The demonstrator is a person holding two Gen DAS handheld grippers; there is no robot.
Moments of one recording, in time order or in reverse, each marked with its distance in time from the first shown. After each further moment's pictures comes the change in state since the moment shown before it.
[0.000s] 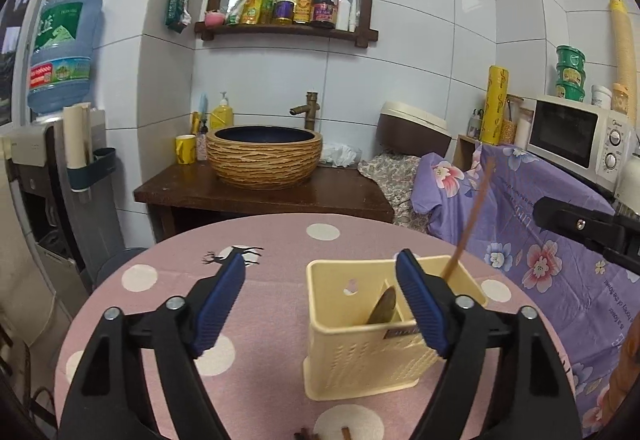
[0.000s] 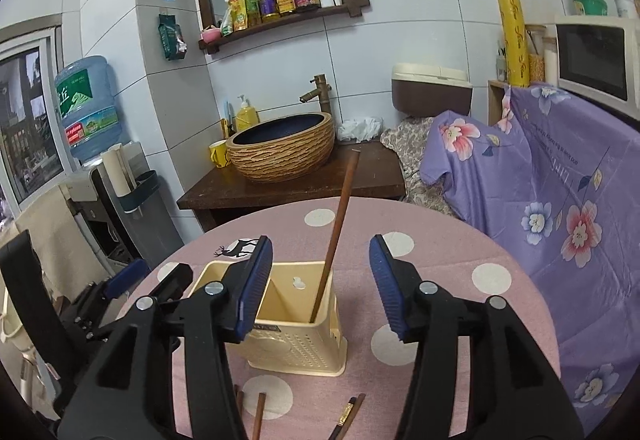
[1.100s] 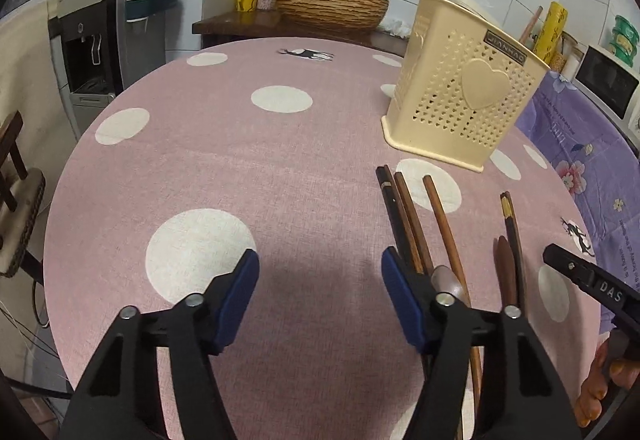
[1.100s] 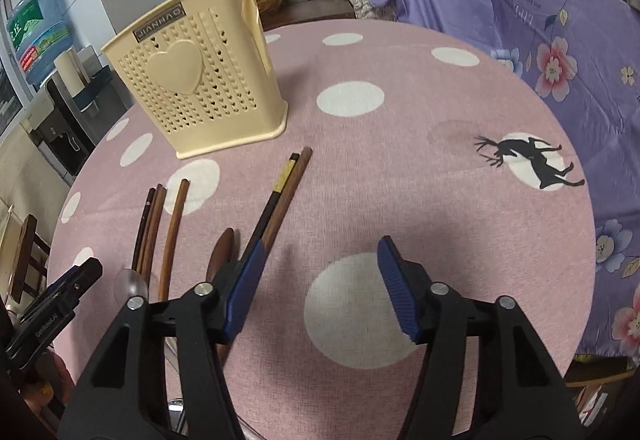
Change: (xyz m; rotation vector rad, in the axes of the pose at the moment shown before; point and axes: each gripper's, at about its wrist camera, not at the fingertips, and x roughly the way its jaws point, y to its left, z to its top) left arm -0.047 0.052 -0.164 -0.167 0.434 0.078; right arm 0.009 -0.038 -0.196 0.108 0.423 -0.109
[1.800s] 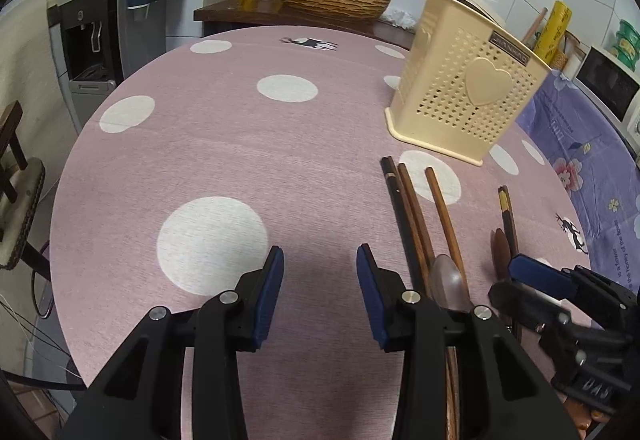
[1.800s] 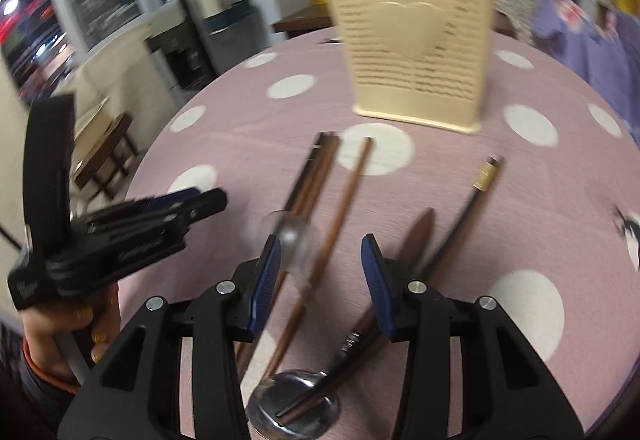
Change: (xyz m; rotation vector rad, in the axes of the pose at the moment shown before) left arm -0.007 0.011 0.002 -0.033 0.047 -0.009; right arm -0.011 0.099 -0.019 -0.441 0.076 0.373
